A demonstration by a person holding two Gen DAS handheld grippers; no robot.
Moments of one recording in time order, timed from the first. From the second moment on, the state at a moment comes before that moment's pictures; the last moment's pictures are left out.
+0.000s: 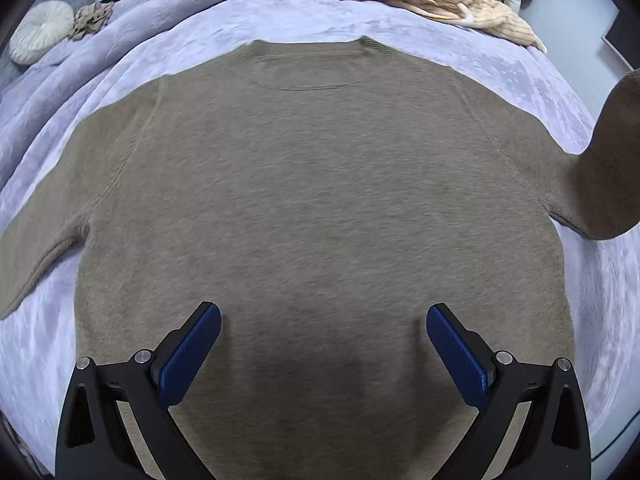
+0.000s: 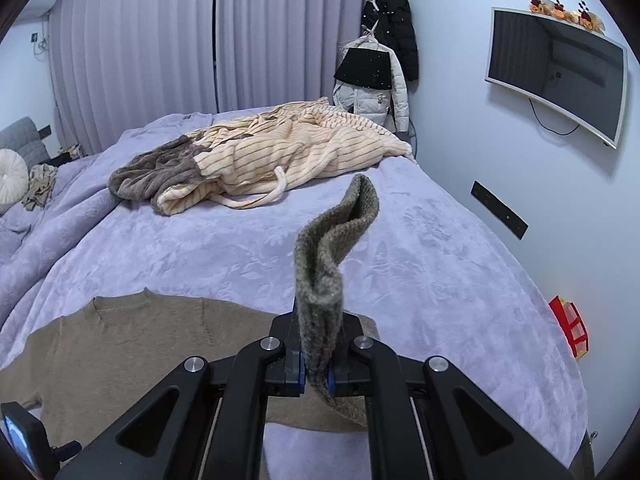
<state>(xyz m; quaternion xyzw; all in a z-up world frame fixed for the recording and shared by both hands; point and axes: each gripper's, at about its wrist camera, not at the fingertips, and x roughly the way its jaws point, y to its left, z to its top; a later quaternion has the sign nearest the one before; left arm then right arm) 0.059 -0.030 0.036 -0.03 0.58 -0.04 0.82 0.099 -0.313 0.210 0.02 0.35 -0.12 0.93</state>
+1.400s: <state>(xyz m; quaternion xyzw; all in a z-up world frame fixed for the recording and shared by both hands) 0.001 0.126 0.026 -0.16 0.56 0.00 0.81 0.146 0.022 0.094 -0.07 0.49 0.13 0.86</state>
